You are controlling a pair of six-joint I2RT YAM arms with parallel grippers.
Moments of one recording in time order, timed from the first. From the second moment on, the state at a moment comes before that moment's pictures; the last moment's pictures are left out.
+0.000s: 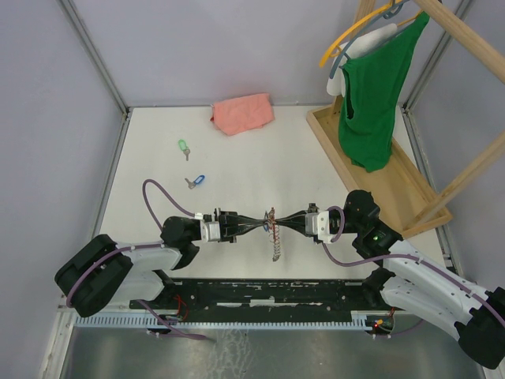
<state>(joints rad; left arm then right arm) -0.75 1.24 0.21 1.53 0.80 0.07 0.69 0.83 0.48 0.27 -0.88 -0.61</state>
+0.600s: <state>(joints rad) -0.76 1.24 0.22 1.53 0.81 0.07 0.69 0.83 0.48 0.27 -0.88 -0.61</state>
